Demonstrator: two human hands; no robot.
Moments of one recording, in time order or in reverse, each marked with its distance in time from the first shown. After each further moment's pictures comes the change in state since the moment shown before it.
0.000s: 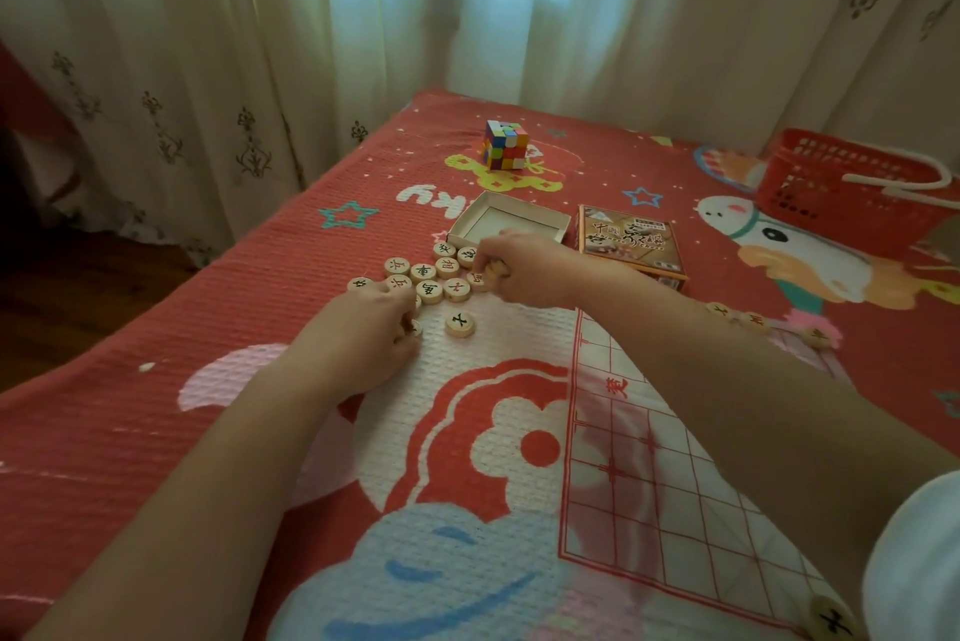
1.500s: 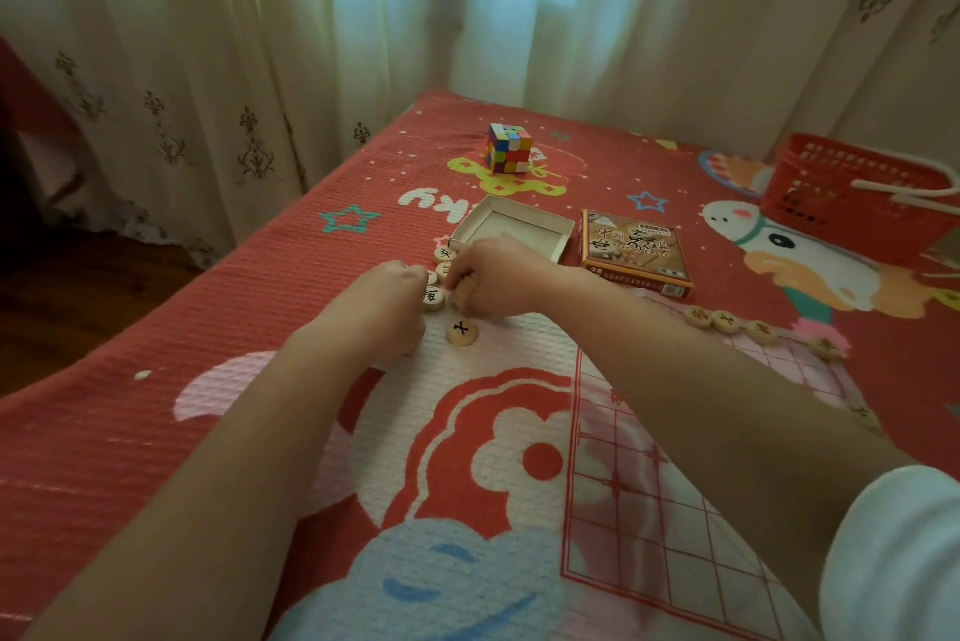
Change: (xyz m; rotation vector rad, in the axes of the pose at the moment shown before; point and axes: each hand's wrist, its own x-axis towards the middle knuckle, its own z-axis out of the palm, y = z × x) left_hand 0.038 -0.001 0.005 0.038 -0.014 -0.039; right_hand 0.018 -0.022 0.007 -0.018 0.005 -0.034
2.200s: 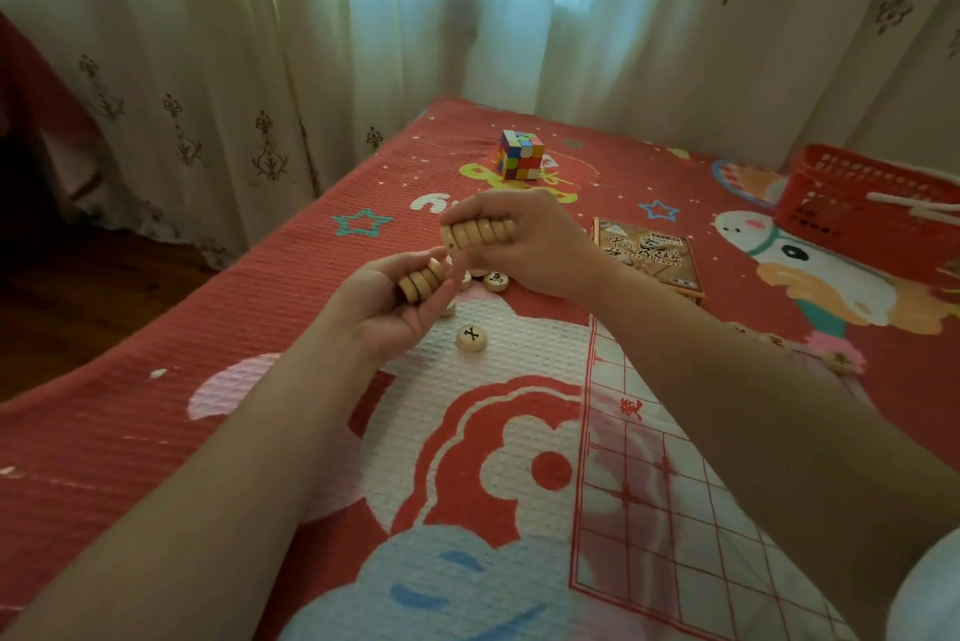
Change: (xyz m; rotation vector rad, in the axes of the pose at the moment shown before) left_hand -0.006 0.009 -0.019 -2.380 -0.189 -0.623; right_hand -0.019 -0.003 -0.026 0.529 0.385 -0.254
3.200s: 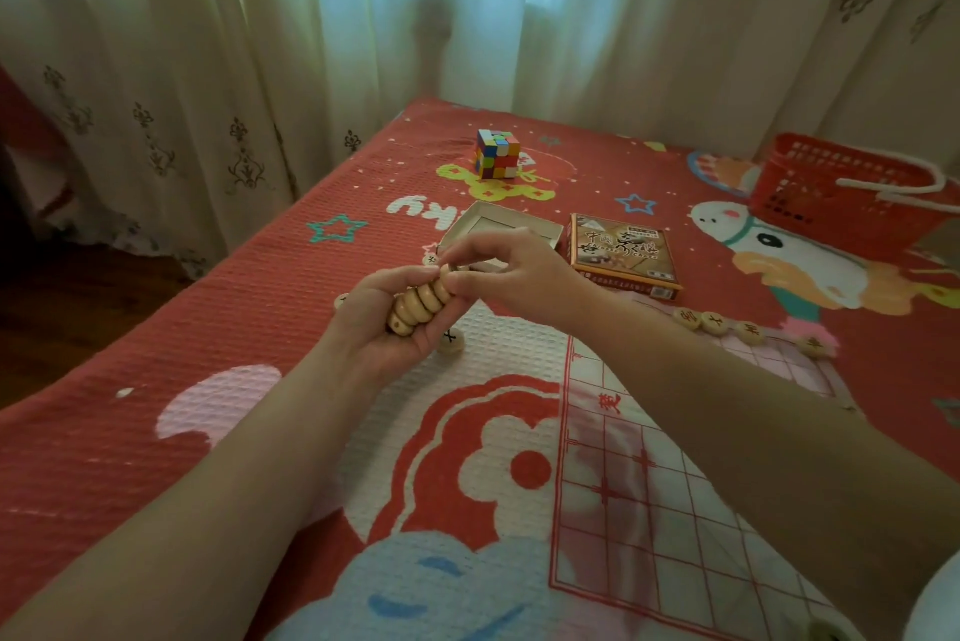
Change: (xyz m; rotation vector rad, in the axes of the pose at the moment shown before) left_hand 0.002 -0.017 -0.002 0.059 -0.146 -0.049; right_hand -0.020 0.018 0.008 0.164 -0.077 0.211
